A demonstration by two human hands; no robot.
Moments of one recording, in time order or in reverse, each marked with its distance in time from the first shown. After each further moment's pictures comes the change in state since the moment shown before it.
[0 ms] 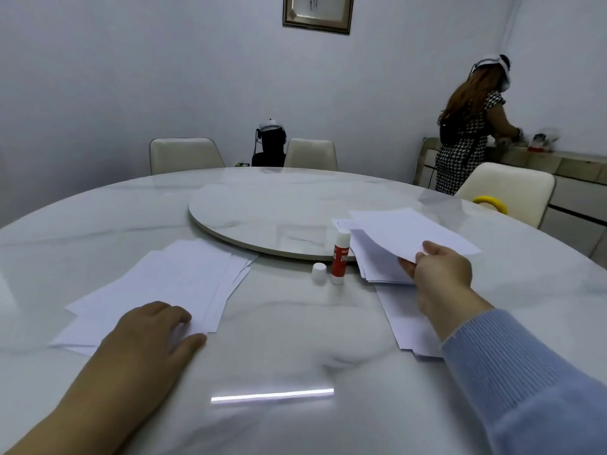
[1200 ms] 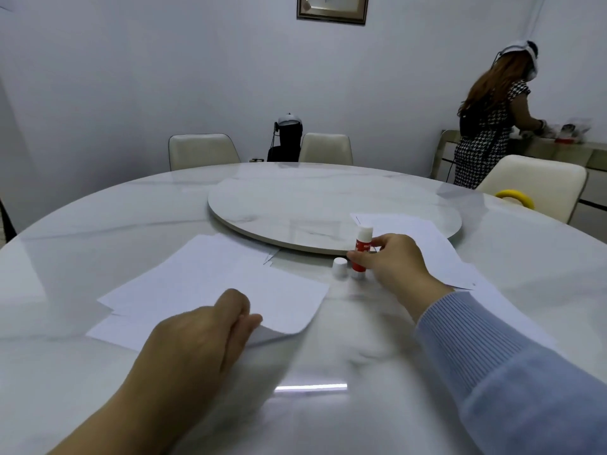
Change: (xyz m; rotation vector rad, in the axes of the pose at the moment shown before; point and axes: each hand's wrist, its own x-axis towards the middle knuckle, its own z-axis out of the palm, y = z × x) left_hand -0.021 0.035 -0.019 0.038 0.228 0.456; right_hand -0.015 0.039 0.042 -1.000 -0.425 -0.468
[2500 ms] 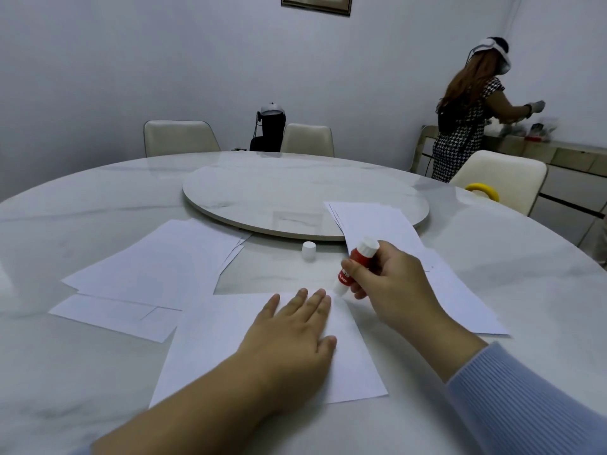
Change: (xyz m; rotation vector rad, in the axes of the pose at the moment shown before) left_hand 0.029 0.091 0.071 -0.047 -0.752 -0.010; right_hand -0.076 0.029 -0.043 0.137 -0.027 -0.255
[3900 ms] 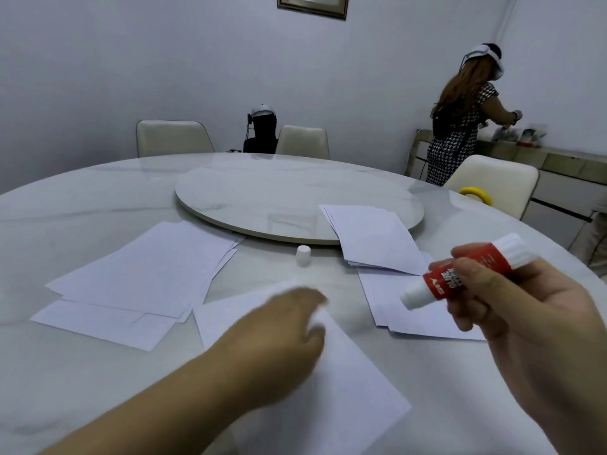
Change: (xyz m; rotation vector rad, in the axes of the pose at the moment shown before) left_hand -0.012 -0.006 -0.026 -0.307 0.138 0.026; right_hand -0.069 -0.043 -0.079 0.564 0.140 -0.070
